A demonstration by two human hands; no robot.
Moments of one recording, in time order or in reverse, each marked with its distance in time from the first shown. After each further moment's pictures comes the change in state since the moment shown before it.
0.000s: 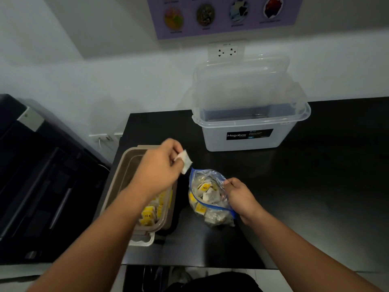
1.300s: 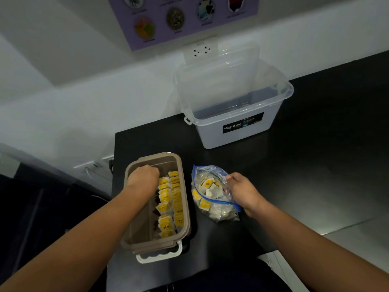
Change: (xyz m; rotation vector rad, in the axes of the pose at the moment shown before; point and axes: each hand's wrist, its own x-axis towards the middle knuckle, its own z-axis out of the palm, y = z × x) left_hand 0.057 -0.111 -0.001 0.998 -0.475 0.071; right_hand -0.001 0.012 0.046 0.093 0.168 0.005
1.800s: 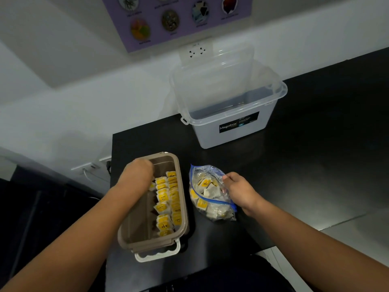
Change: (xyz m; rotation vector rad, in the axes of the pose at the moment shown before) left_hand -0.005 -0.008 -0.026 -0.149 -0.001 -0.071; right_hand -0.003 0.000 -0.002 -0.051 -0.011 -0.030
